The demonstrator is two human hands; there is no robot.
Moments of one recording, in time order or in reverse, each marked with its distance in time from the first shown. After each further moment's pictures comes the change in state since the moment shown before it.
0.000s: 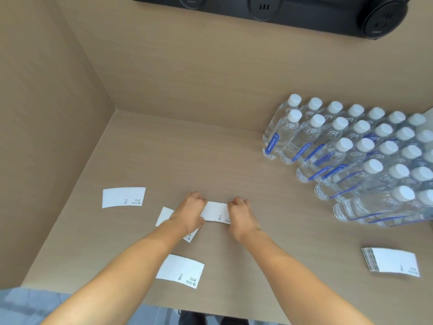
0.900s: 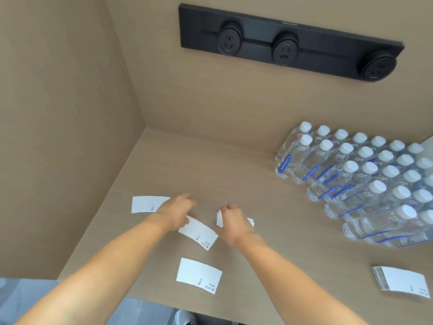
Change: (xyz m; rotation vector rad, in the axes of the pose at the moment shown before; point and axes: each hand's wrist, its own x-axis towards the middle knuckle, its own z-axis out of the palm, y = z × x) left_hand -0.044 -0.072 -0.067 0.167 -0.036 -0.069; right_hand -0.015 -0.079 -0.027 0.089 0.075 -0.110
